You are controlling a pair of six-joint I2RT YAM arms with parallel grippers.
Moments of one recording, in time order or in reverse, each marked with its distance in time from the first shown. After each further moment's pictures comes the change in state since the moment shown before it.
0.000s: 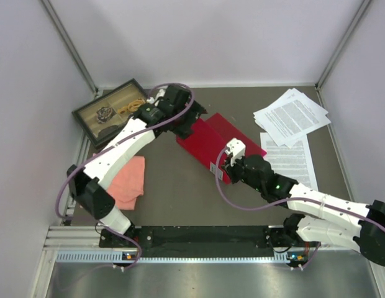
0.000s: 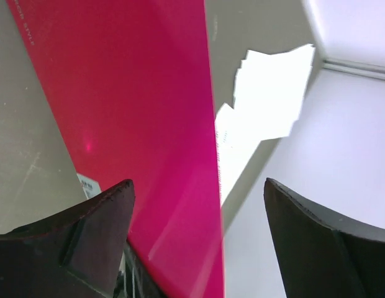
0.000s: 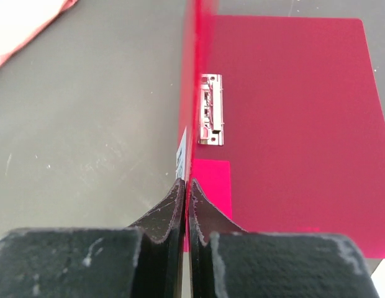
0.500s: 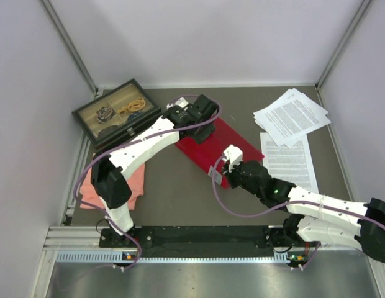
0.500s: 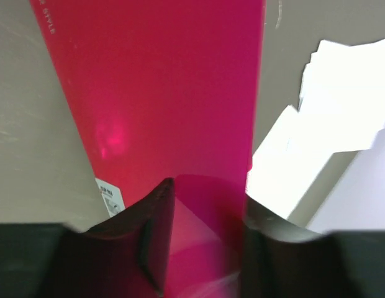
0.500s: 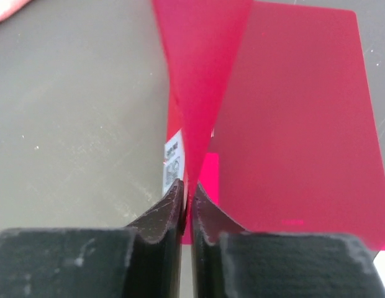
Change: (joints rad) left arm -0.164 0.213 0.119 -0.145 -0.192 -0.045; right arm 0.072 -0.001 -0.042 0.014 0.074 -0.039
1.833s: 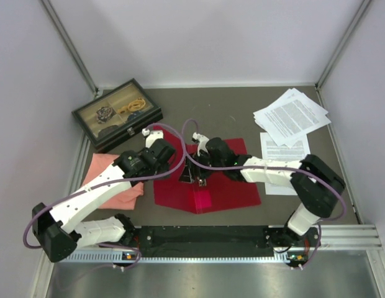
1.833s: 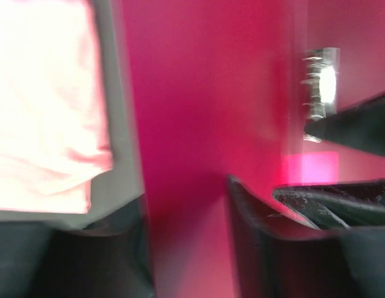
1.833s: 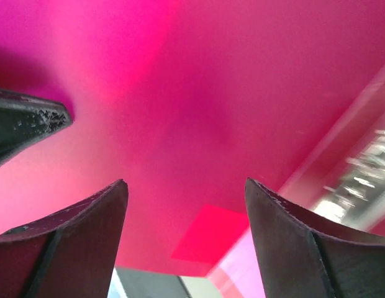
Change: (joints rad) left arm 0.000 -0.675 -0.735 0.002 -0.091 0.698; right arm -0.070 0.606 0.404 0.042 -0.548 0.561
